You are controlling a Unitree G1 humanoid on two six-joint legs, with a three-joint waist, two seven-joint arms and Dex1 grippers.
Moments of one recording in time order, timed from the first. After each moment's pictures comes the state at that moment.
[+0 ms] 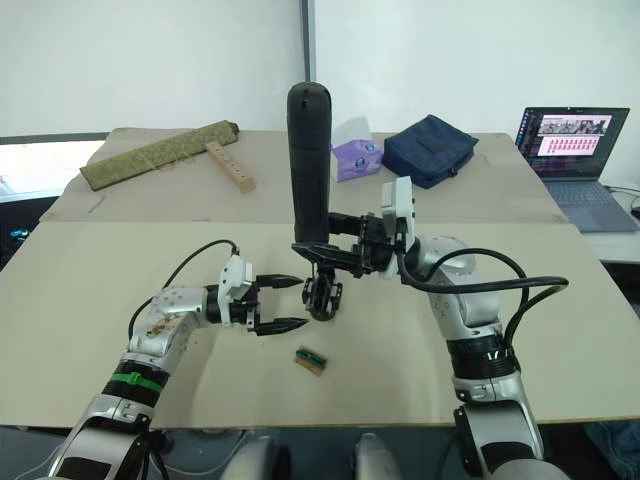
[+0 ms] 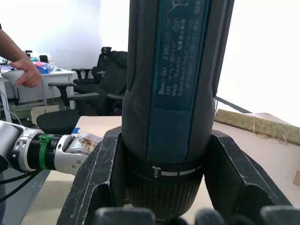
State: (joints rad) left arm -0.48 0.40 -0.12 0.33 -0.31 0.02 -1.27; right arm -0.64 -0.35 0.03 -0.01 0.58 0.30 1.16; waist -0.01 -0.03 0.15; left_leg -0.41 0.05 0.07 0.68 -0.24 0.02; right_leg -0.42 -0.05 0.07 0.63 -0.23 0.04
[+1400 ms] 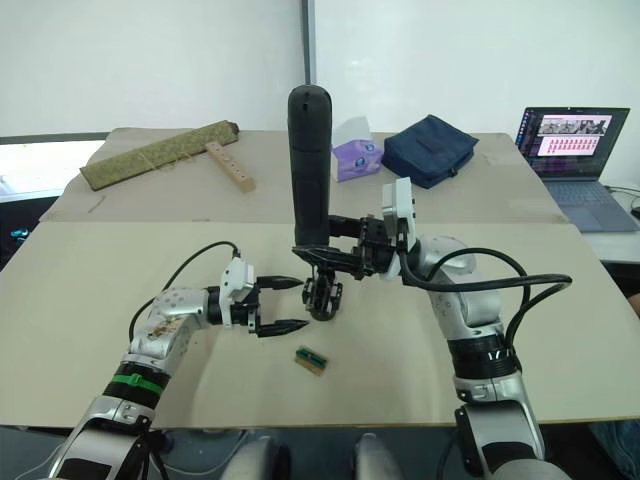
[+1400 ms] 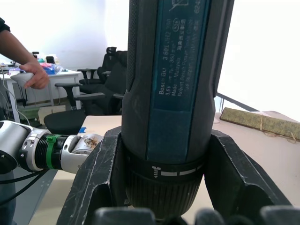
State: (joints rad) left arm -0.47 0.40 -0.13 0.33 -0.30 0.00 -1.26; right arm -0.64 -0.36 0.03 -0.01 0.59 0.32 1.18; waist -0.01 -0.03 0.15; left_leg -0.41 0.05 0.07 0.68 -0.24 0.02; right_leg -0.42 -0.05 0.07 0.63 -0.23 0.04
